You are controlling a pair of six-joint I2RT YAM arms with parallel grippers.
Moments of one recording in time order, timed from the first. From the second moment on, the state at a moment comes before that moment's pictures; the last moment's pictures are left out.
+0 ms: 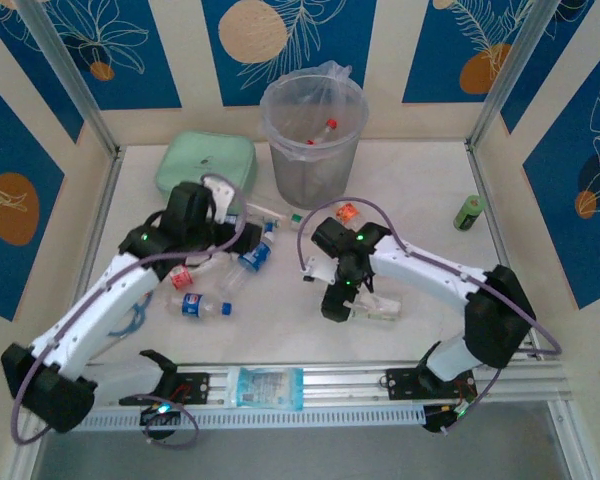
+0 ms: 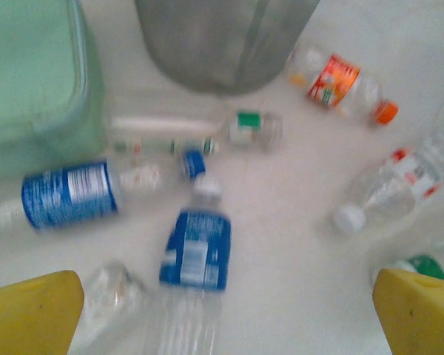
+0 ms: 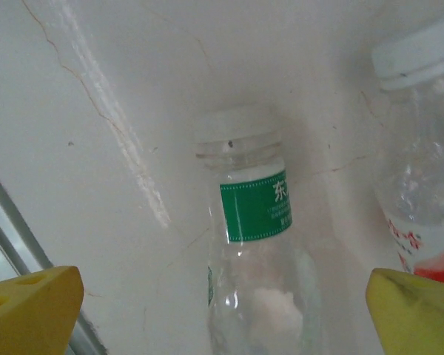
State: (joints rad) left arm -0.52 1.09 1.07 -0.69 0.04 -0.17; right arm 0.80 1.51 1.12 -1.07 -0.06 -0.45
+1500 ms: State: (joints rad) left arm -0.52 0.87 0.86 -0.71 -0.02 -0.37; right arm 0.85 1.53 1.30 -1.04 0.03 -0.38
